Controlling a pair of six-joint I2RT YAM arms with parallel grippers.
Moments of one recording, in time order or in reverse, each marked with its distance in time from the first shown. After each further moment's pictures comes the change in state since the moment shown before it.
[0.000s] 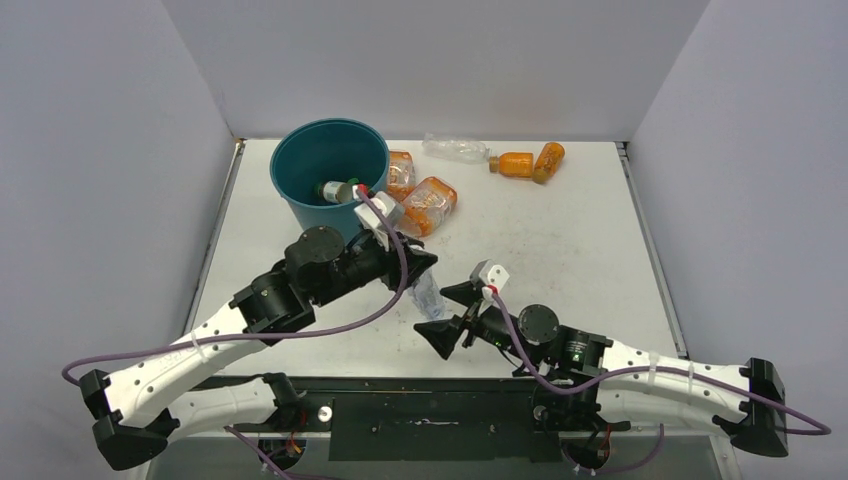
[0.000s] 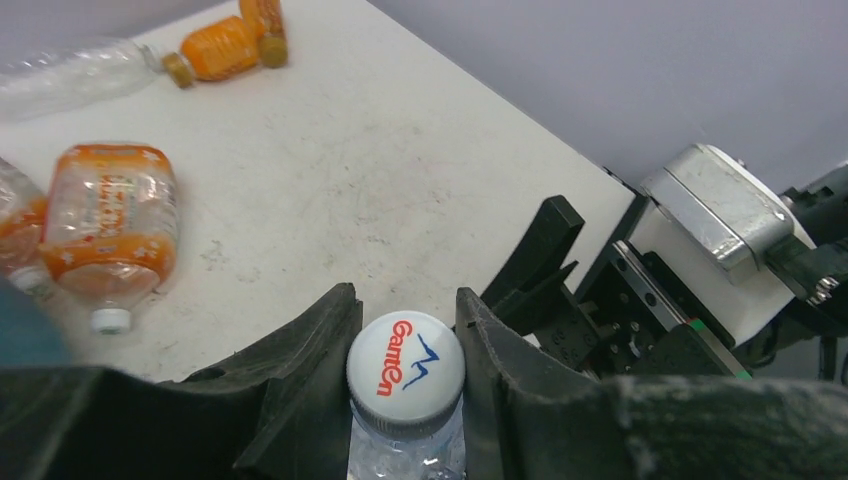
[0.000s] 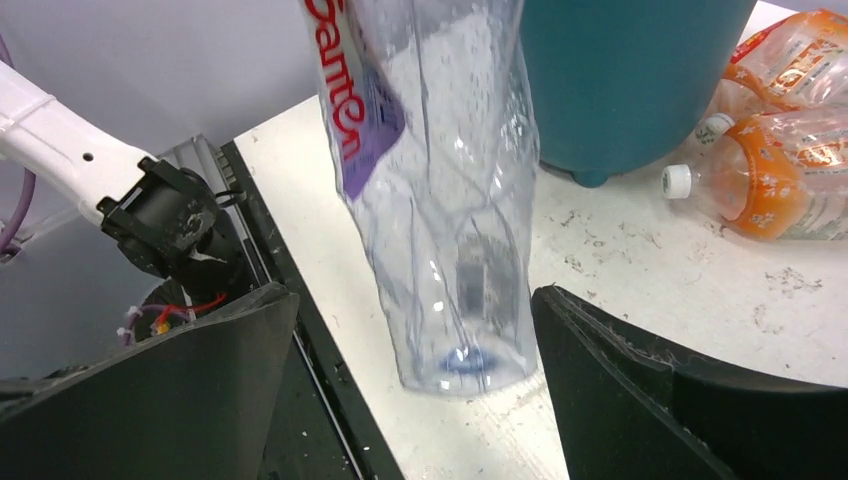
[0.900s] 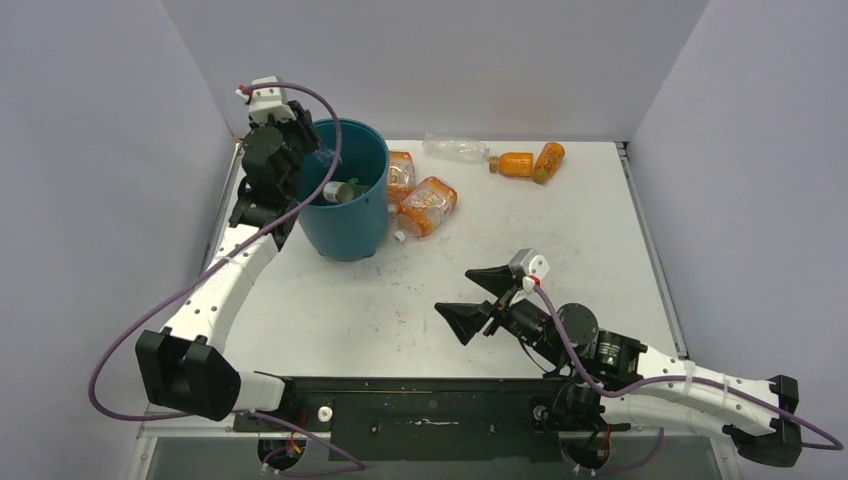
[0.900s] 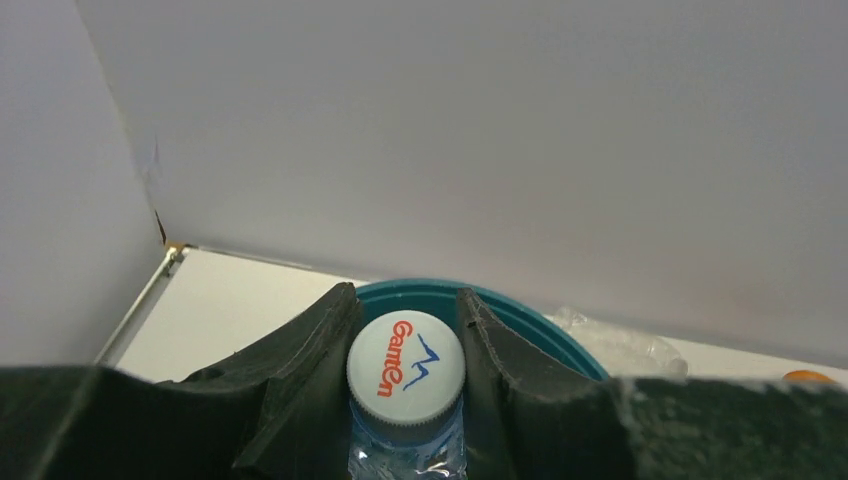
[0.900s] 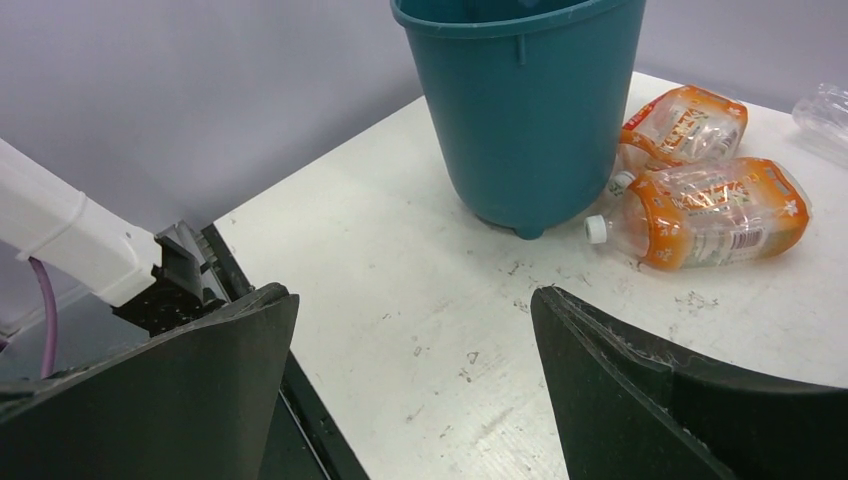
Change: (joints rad) left arm 0.729 0.339 0.229 0.412 -0.371 0.123; right arm 0.000 -0.165 0.096 -0.157 0.125 -0.012
